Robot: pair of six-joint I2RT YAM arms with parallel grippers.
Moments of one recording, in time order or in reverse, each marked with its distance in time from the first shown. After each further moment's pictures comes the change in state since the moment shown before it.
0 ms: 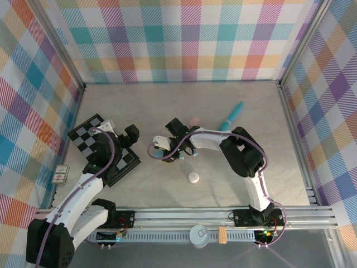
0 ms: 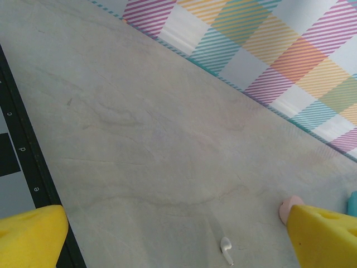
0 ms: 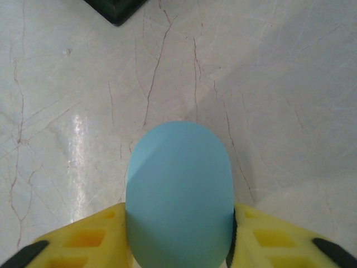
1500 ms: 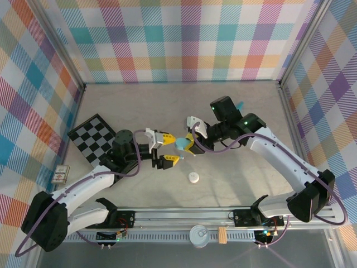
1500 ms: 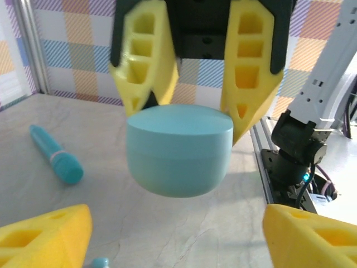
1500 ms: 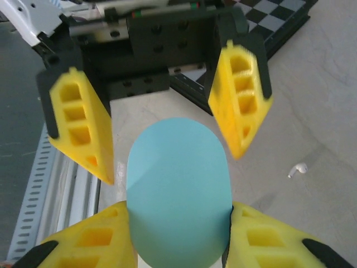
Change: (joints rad) left arm -0.324 0.189 0.054 0.395 1.004 0.669; right arm -0.174 -0.738 -0.035 -0.531 -0.299 -0.017
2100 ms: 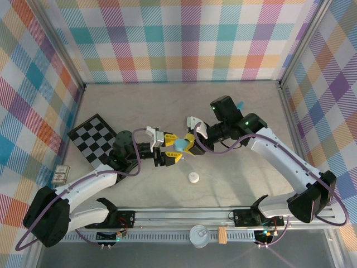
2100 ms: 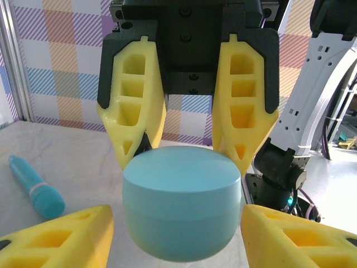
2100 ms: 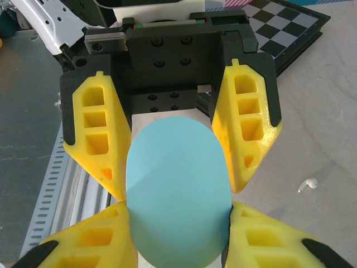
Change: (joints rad) left arm -0.026 0.039 0.000 0.183 0.020 -0.123; right arm 0.010 -0.008 0.008 -0.004 -0.039 -0.004
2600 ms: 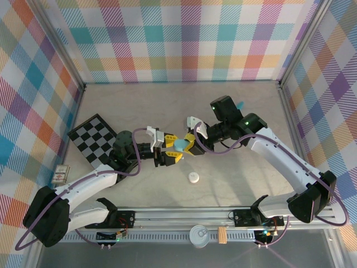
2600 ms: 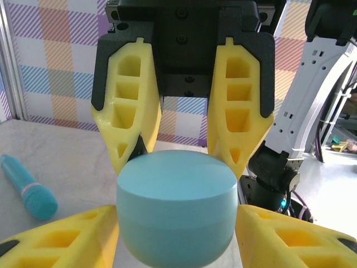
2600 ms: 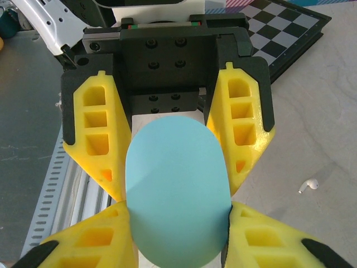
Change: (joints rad) left arm -0.007 0.000 0.005 0.004 0.004 -0.031; right arm 0.000 0.000 0.000 0.000 -0.003 -0.001
